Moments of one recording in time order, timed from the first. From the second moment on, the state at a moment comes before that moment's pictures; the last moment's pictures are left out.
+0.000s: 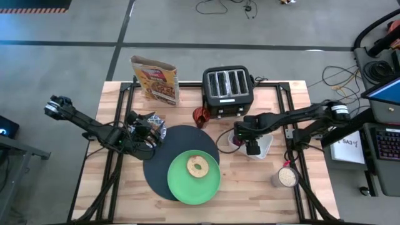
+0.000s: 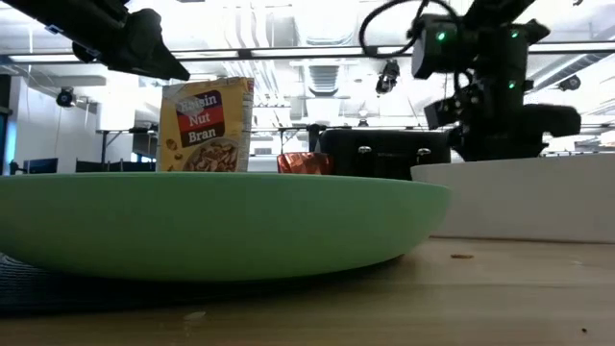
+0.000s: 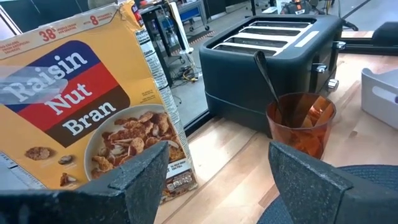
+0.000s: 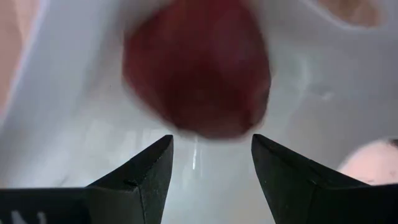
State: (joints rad) left arm -0.44 1.00 0.66 -0.52 -1.27 -0.61; right arm -0.03 1.46 0.86 -0.83 0.05 -0.06
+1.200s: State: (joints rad) left arm -0.44 1.00 0.66 -0.52 -1.27 -0.61; right arm -0.05 1.70 1.07 -0.90 -0.01 0.07
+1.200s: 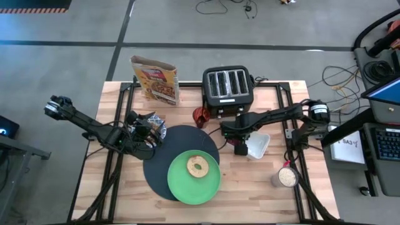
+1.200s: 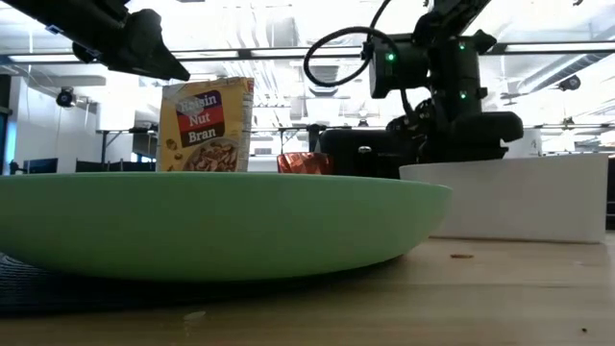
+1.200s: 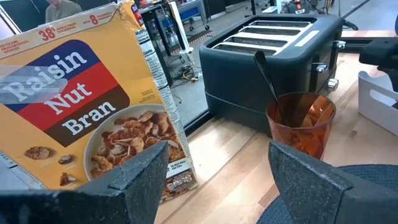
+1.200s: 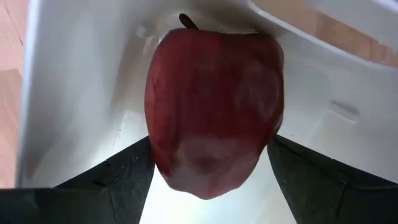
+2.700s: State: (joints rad) left arm -0.44 1.00 0.66 -0.51 -1.29 -0.63; right arm 0.09 1.58 1.30 -0.84 -0.11 0.26
